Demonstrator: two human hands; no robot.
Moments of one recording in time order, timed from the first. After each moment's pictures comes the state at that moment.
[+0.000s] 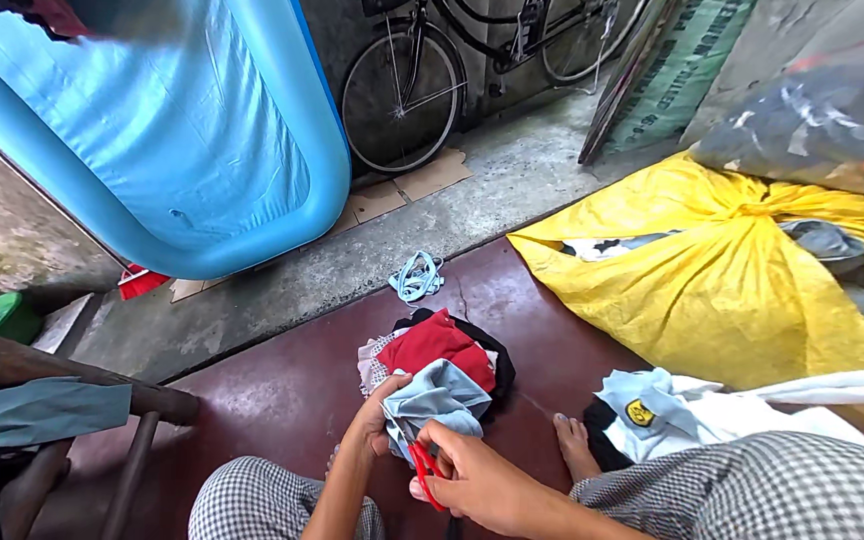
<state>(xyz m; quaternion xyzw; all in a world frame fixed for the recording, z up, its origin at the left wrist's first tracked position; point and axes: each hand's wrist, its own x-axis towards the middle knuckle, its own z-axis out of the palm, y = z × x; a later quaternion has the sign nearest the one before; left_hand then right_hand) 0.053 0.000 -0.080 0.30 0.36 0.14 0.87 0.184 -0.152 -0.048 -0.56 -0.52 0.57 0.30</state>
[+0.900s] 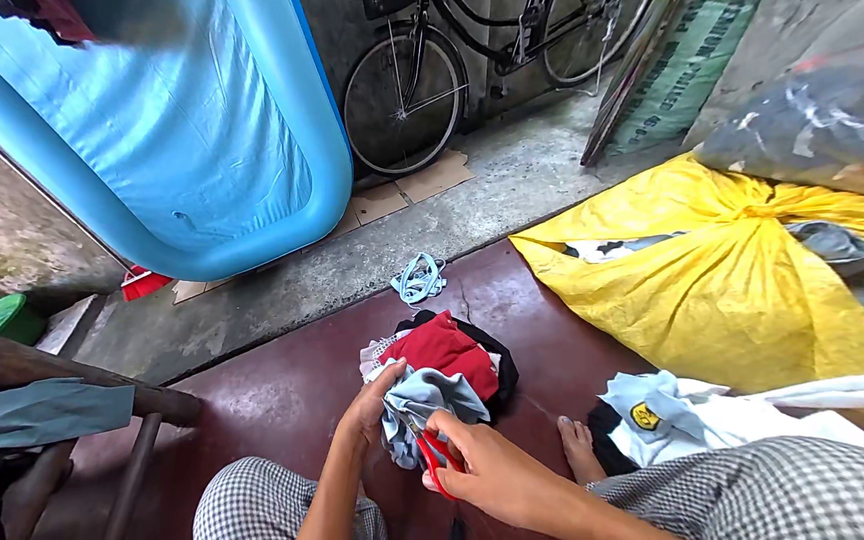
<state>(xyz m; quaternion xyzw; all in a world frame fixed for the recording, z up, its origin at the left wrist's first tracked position) 0.048 0.023 -0.074 0.46 0.36 0.11 0.80 0.200 -0.146 -0.033 -0.59 -0.59 0.49 0.25</state>
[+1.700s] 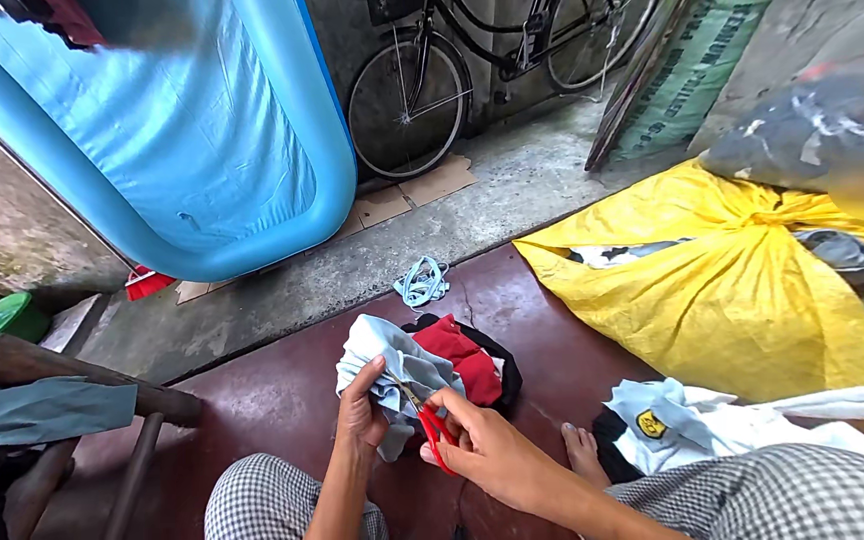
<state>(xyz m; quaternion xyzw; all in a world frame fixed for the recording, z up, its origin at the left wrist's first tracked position) 0.055 -0.002 -0.034 0.24 0.28 0.46 0.81 0.204 -0.136 -0.030 -0.58 -0.57 0.45 0.37</state>
